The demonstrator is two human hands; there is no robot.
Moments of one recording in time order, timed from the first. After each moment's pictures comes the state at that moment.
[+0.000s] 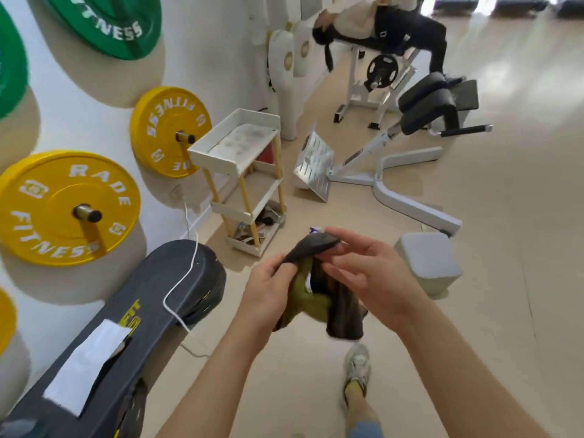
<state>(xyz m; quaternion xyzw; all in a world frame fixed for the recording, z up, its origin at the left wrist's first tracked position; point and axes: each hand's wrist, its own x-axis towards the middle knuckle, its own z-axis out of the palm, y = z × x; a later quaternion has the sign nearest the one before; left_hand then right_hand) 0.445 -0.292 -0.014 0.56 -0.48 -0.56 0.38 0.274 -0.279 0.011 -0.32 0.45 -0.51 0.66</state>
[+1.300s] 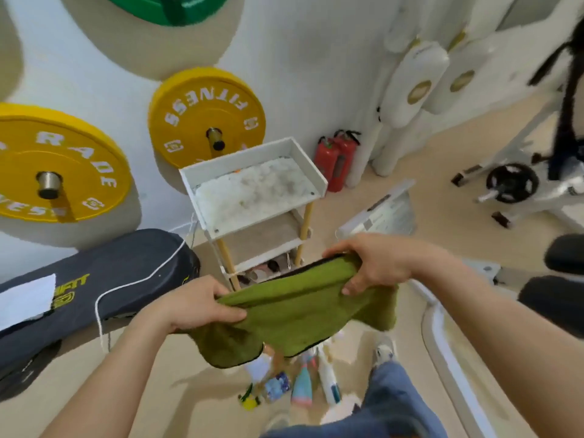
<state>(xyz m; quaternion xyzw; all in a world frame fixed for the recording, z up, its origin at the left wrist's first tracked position) 0.354 -0.814 -0.043 0.74 -0.40 -0.52 0.14 0.119 -1.013 0.023 -0.89 0.29 0.24 0.27</state>
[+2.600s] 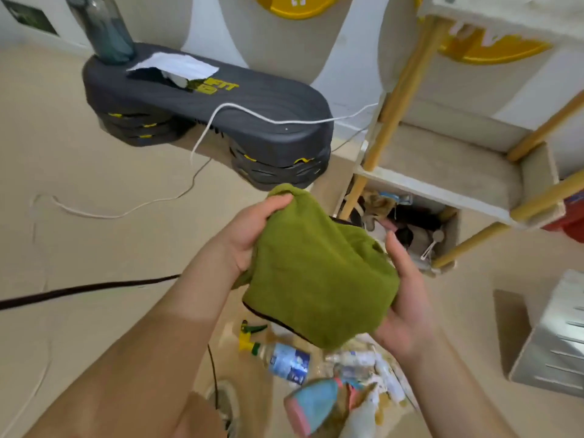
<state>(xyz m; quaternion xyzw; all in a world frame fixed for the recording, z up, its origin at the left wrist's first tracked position) 0.302 -0.753 -0.524 0.52 0.14 -0.37 0.76 0.183 -0.930 -0.509 -0.26 0.22 0.15 0.93</state>
